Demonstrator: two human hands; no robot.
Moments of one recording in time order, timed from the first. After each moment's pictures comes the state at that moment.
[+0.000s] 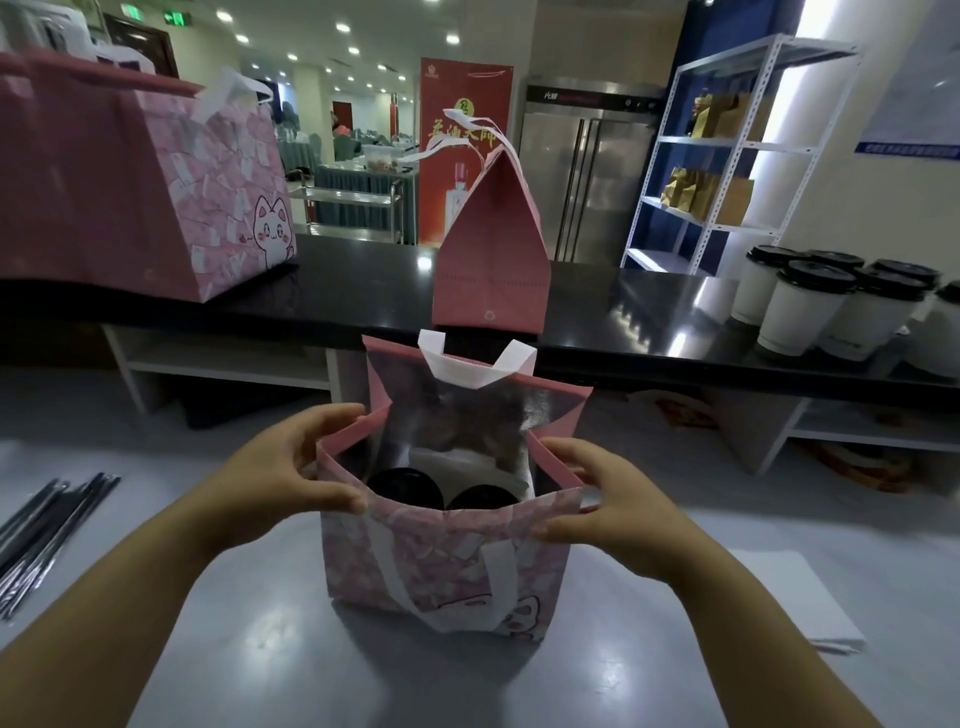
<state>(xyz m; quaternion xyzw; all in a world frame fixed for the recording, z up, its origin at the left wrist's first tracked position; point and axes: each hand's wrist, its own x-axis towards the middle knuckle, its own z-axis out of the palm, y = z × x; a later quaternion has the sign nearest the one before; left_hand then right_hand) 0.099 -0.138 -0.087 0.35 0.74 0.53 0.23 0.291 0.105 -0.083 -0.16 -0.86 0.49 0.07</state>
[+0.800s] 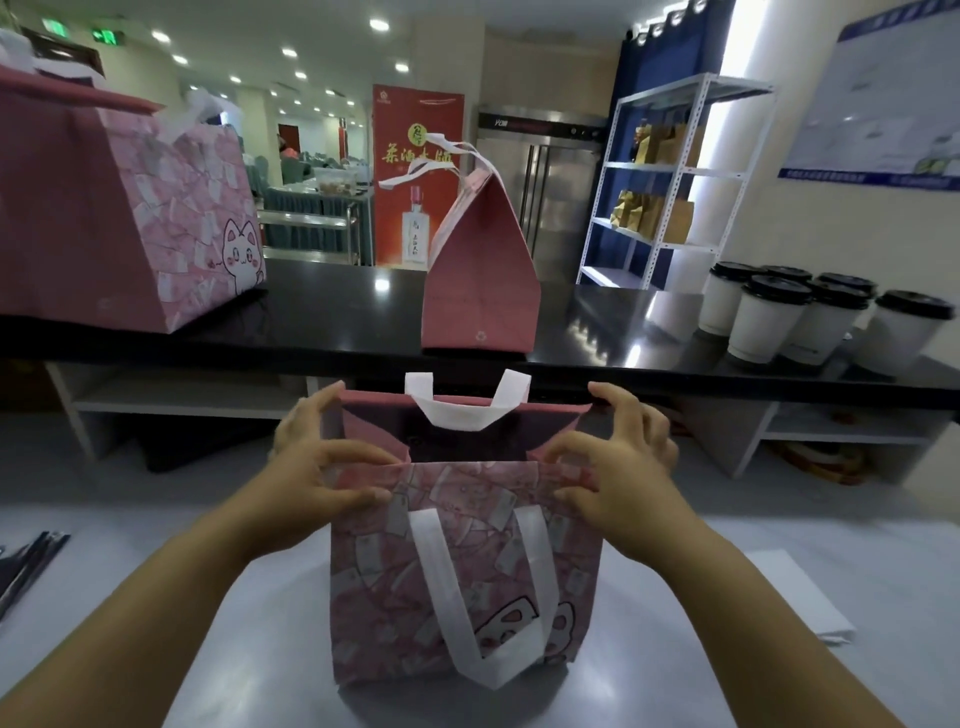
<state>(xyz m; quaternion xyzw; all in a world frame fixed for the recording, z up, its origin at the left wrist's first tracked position) 0.059 -0.117 -0.099 0.45 0.81 0.37 0.09 0.268 0.092 -0.071 -0.25 -0.95 0.10 0.18</state>
